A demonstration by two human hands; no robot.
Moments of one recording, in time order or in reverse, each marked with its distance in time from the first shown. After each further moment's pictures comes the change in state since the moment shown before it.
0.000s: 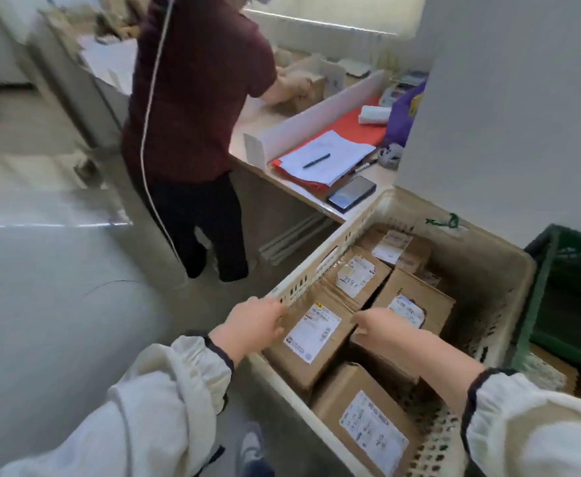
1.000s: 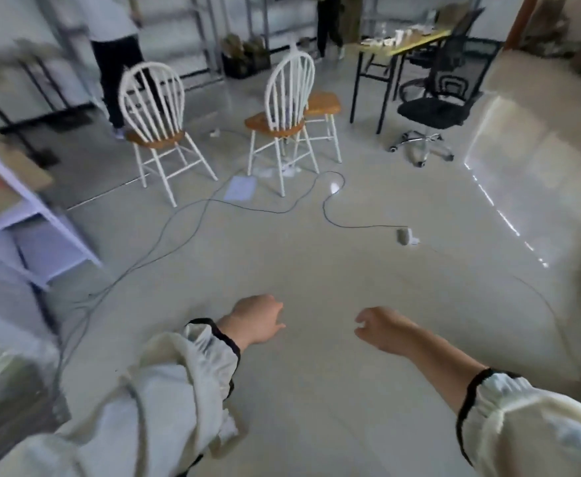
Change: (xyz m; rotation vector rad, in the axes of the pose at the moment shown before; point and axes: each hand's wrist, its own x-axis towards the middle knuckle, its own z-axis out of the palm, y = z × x) left_hand -0.778 -0.094 0.230 -0.556 -0.004 -1.520; right_hand -0.269 -0.634 0.332 -0.669 -0.419 -1.186
